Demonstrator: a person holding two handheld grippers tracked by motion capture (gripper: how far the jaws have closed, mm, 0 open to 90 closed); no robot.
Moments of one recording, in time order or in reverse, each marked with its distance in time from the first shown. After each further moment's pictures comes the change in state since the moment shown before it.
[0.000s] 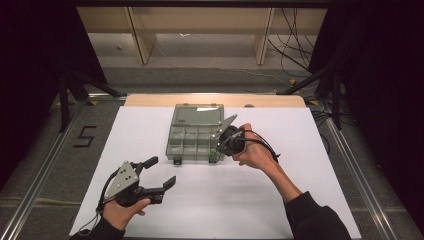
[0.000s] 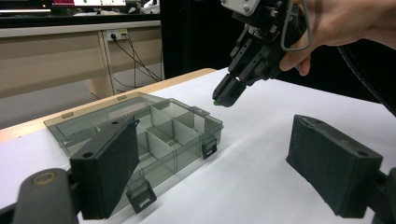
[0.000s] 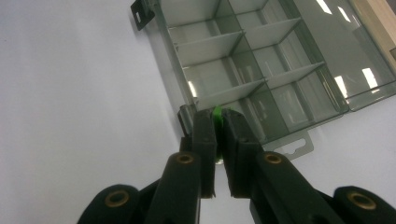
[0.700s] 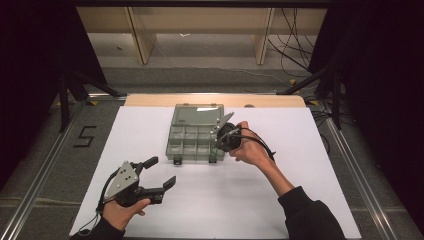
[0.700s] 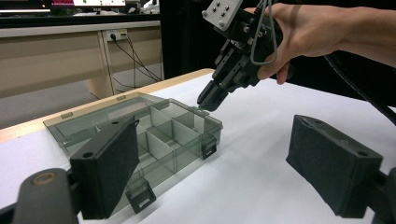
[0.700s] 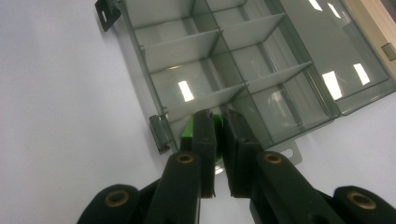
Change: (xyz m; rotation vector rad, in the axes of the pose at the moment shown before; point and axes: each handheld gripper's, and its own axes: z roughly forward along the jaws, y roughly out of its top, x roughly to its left) left arm 0.000 0.000 0.000 -0.008 -0.003 -0.005; right arm -0.014 0.002 0.022 0.002 -0.027 0.025
